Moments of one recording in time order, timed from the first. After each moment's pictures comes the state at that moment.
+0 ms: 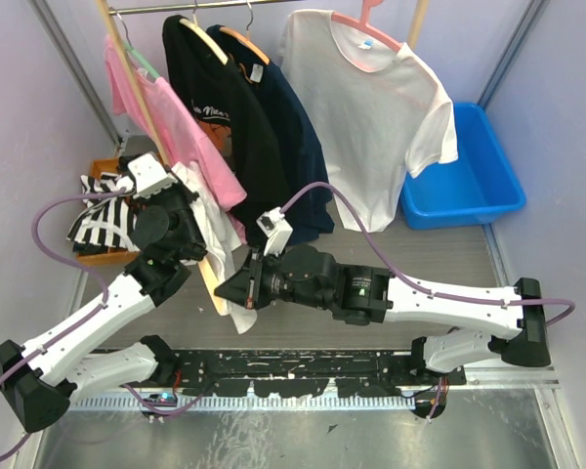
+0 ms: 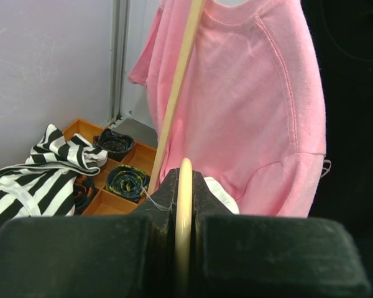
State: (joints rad) left arm -0.77 0.99 0.88 0.49 -1.18 0.08; right arm 1.35 1.28 1.19 -0.12 0.16 0.98
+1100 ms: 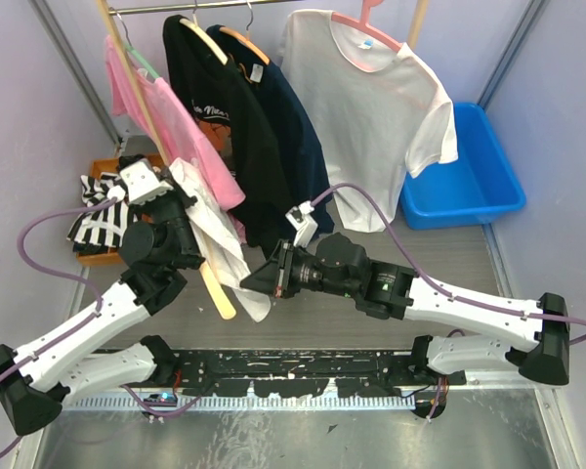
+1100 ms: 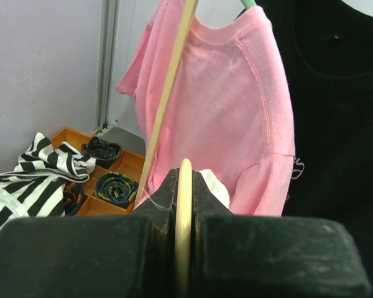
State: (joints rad) left arm -0.83 0.93 0.86 0.59 -1.18 0.17; right arm 1.19 1.13 1.00 -0.05 -0.04 1.05
